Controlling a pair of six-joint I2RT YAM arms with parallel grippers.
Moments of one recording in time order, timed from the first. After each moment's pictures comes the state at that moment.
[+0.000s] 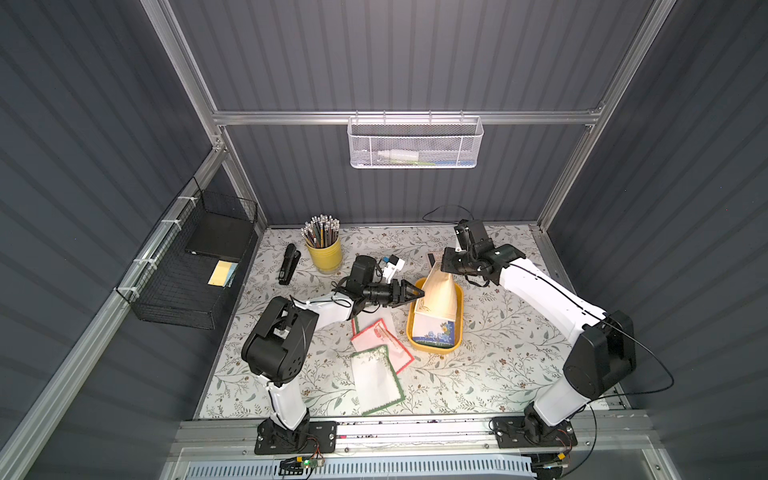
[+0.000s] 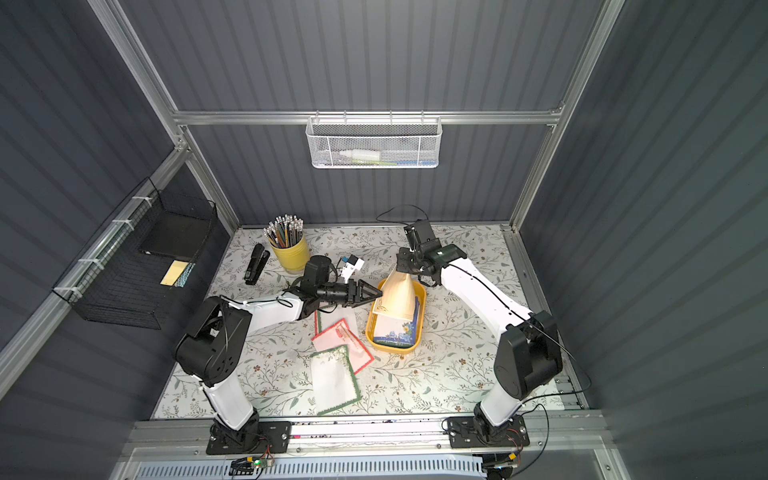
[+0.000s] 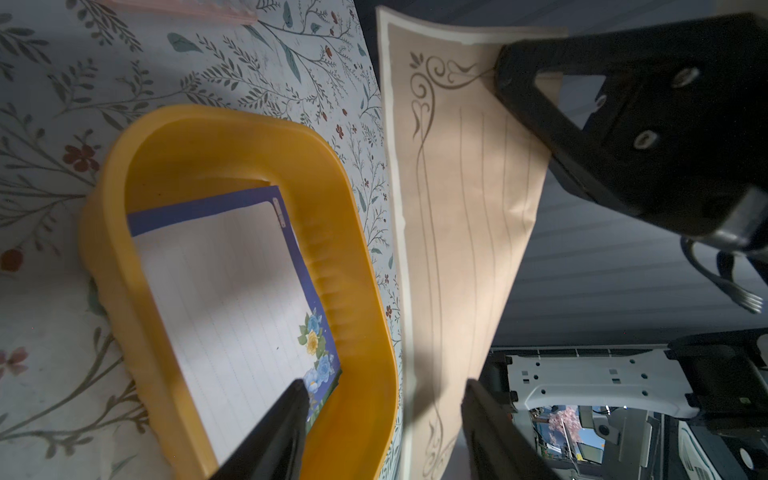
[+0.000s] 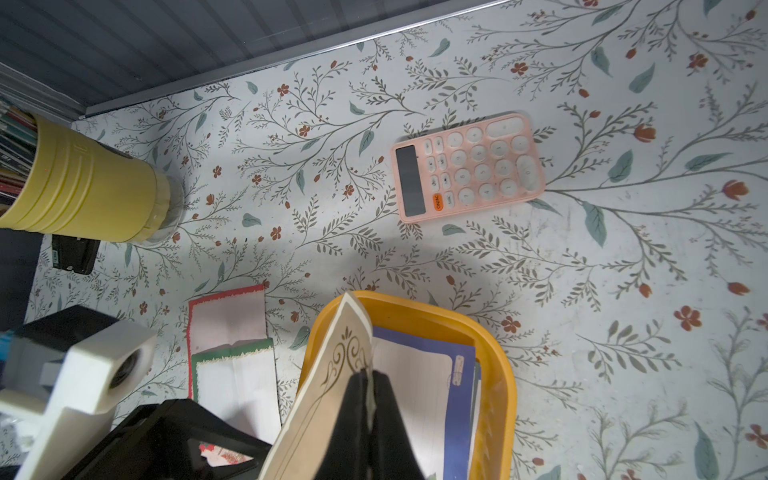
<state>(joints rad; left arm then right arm) -0.49 1.81 0.99 0.34 0.95 -0.80 0.52 1.64 1.44 -0.63 0.05 0.52</state>
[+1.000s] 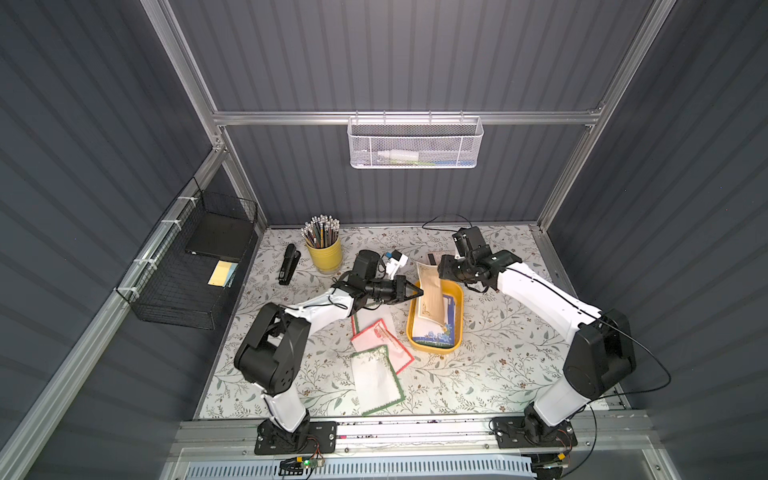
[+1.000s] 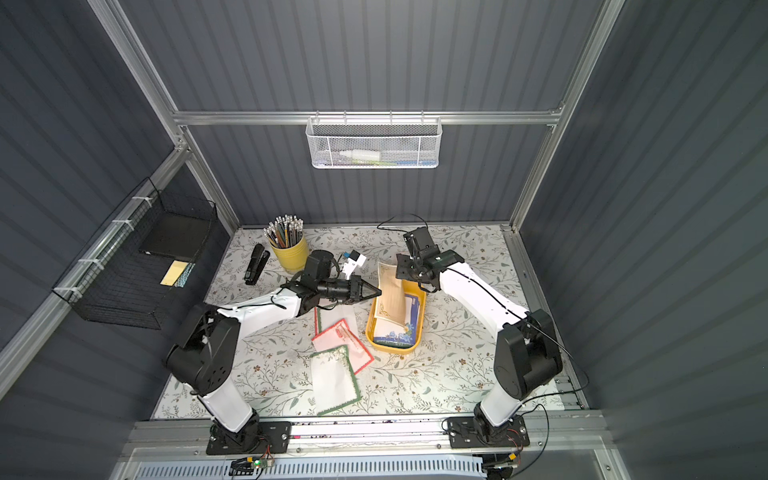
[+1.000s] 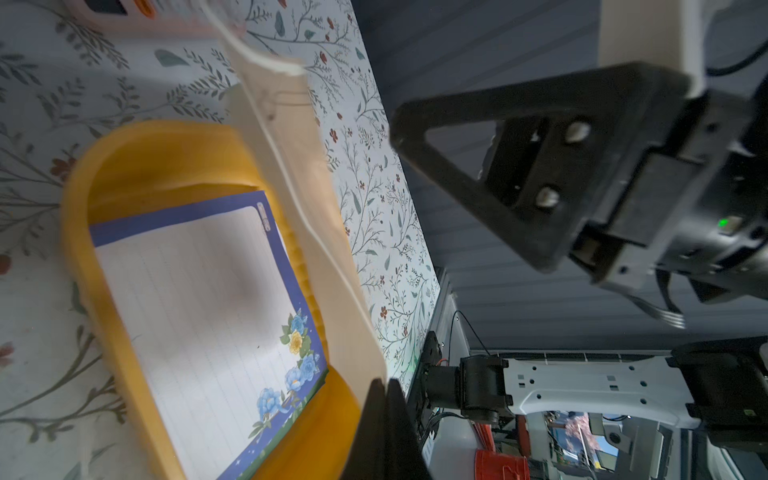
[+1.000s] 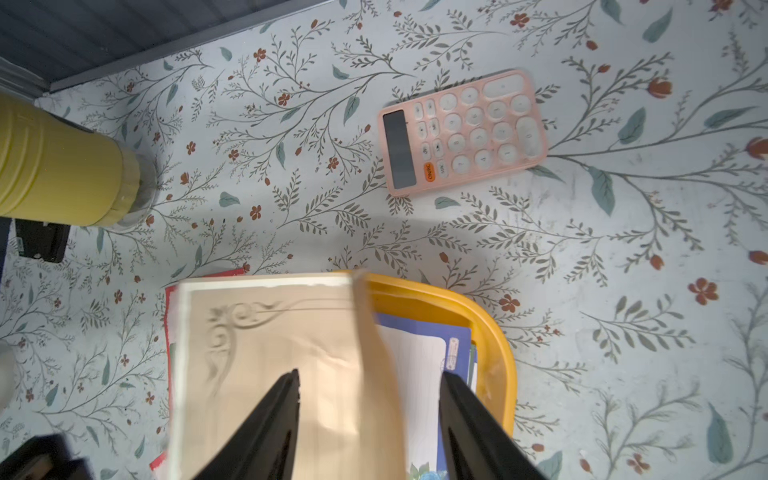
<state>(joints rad) -0.49 1.69 1.06 0.10 0.87 -0.73 0.52 1.64 1.36 -0.61 0.07 0.54</state>
